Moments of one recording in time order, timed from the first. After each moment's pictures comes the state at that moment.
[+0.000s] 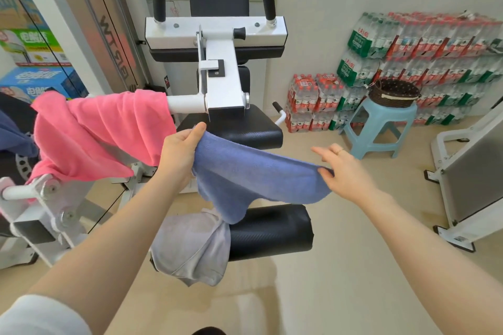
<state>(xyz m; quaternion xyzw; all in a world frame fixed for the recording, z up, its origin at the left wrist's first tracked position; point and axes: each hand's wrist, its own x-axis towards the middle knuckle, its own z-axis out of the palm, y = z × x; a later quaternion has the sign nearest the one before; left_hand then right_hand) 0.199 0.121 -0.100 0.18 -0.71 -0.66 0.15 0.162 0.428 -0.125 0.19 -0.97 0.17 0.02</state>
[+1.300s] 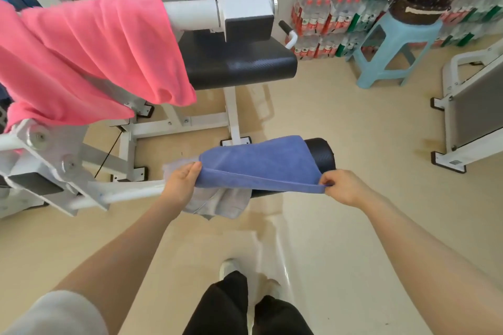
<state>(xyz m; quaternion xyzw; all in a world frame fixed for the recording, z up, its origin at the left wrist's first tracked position) 0.282 0.053 -0.276 0.23 -0.81 -0.53 -0.11 0.233 0.393 -0.265 0.01 -0.94 0.17 -0.30</state>
